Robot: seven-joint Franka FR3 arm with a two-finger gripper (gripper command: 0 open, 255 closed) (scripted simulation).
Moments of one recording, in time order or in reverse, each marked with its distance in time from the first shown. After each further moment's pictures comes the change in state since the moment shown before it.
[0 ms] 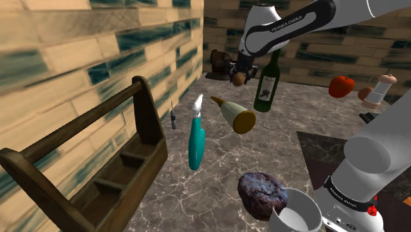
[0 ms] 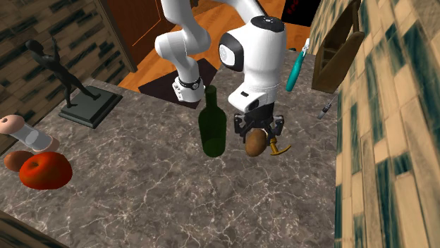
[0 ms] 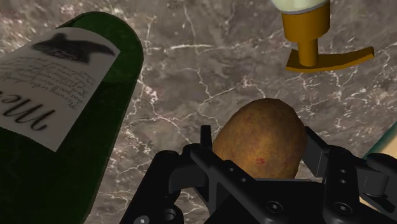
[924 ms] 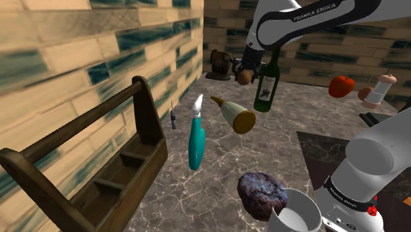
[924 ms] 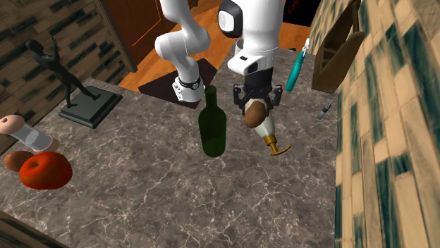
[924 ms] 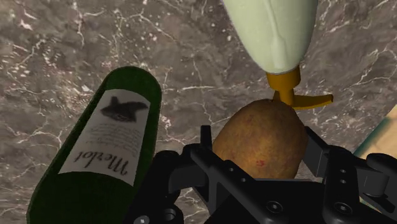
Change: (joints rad) arm 0.050 -0.246 0.025 -0.131 0.068 -0.112 0.025
